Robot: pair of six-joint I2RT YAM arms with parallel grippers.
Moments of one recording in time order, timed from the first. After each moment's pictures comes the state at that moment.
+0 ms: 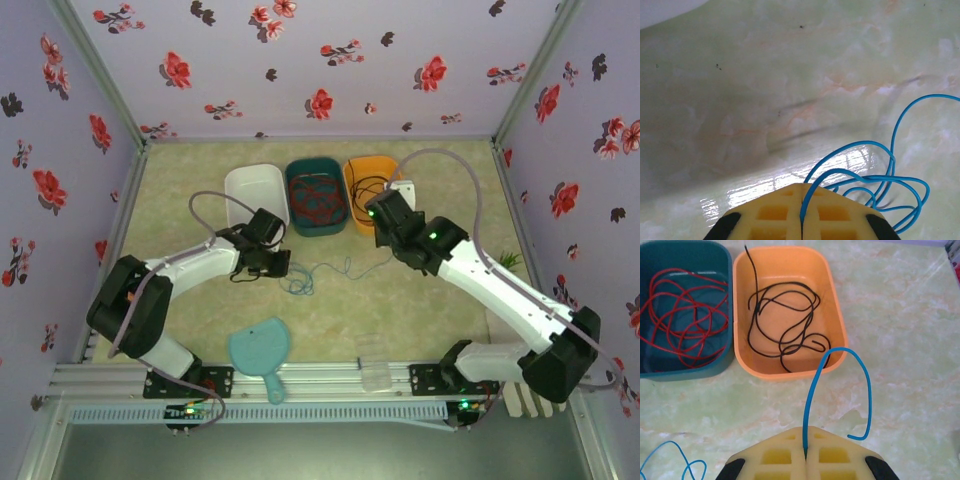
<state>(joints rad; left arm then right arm) -0.63 1.56 0.89 -0.48 0.12 -0.44 0.75 1.23 1.18 -0.86 0.55 0.49</state>
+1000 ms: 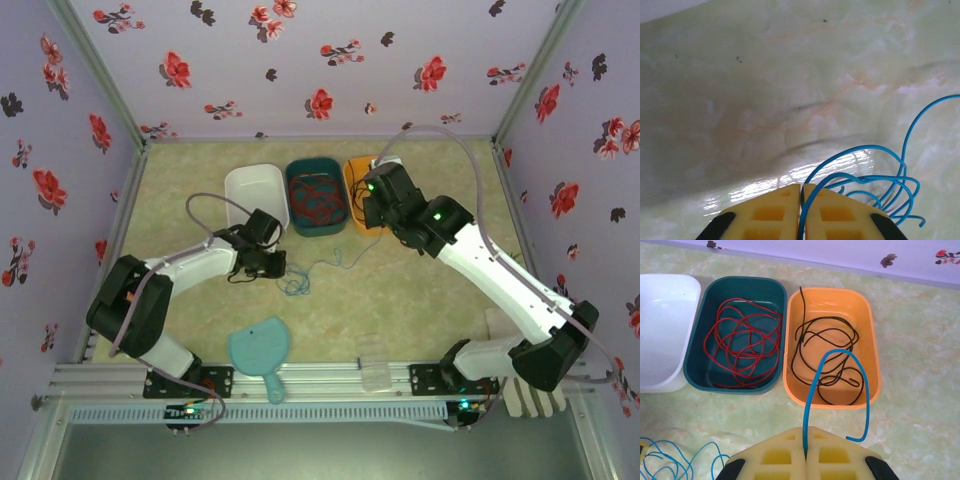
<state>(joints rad) -0.60 1.55 0.87 -0.48 0.12 -0.44 0.74 1.32 1.41 -0.89 0.41 0.34</state>
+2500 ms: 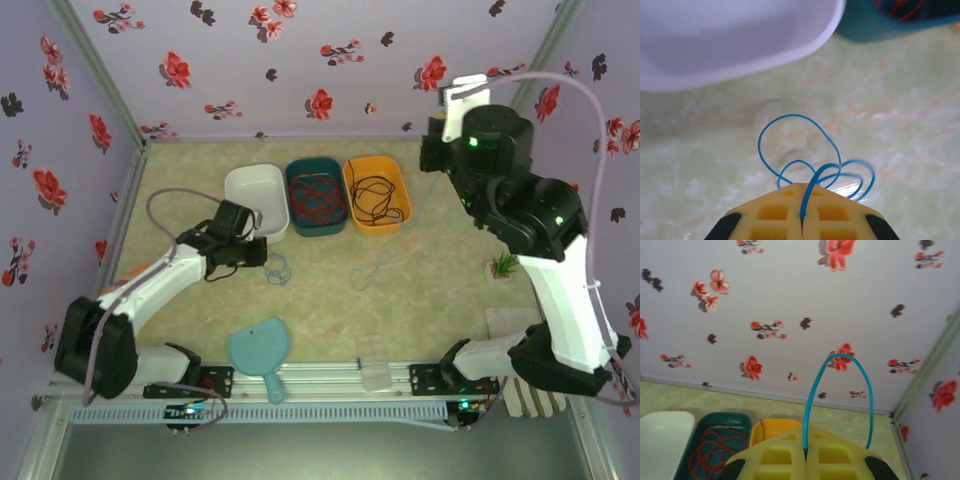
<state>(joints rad) -0.50 1.28 0.88 -0.58 0.12 -0.41 0.74 1.34 2.12 -1.05 0.57 0.05</state>
